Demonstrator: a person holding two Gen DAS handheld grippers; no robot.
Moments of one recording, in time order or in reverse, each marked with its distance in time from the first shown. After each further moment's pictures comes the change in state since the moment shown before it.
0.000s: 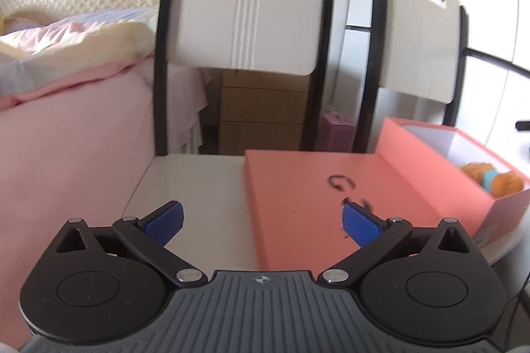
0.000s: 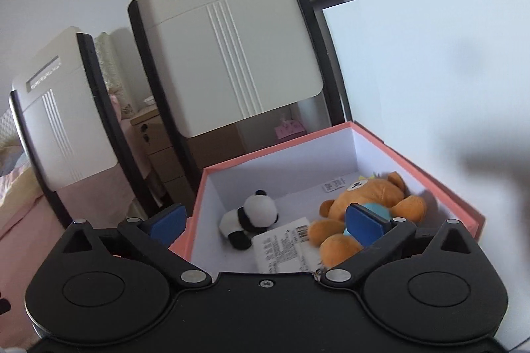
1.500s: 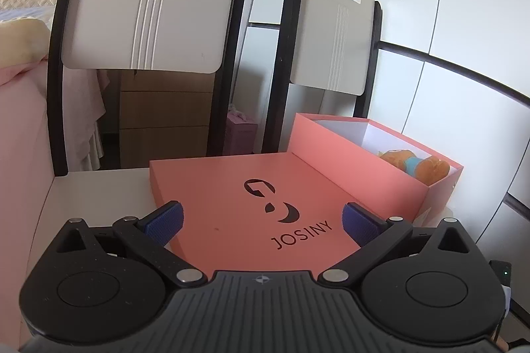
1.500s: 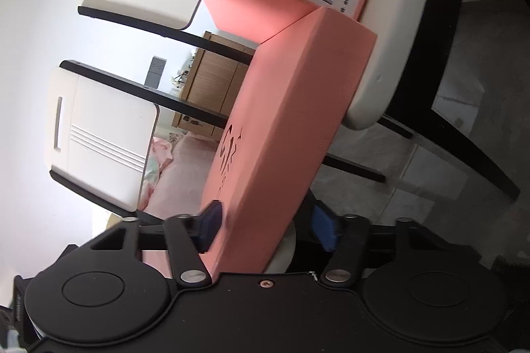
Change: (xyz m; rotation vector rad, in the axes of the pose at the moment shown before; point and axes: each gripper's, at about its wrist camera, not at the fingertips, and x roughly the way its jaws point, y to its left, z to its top) left arm 0.055 0.014 -0.006 0.064 0.005 -0.371; right arm 0.075 0.086 -0.275 0.795 0.024 0.268
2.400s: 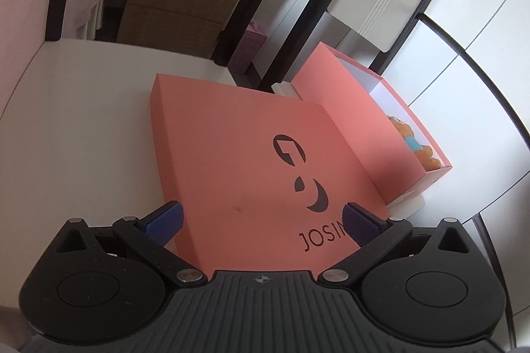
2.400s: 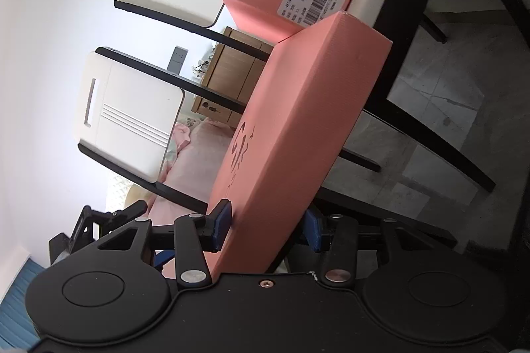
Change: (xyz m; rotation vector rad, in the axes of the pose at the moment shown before) left arm 0.032 0.043 -0.009 -0.343 0.355 -0.092; right arm -0.096 -0.011 -0.020 -0.050 0.036 0.035
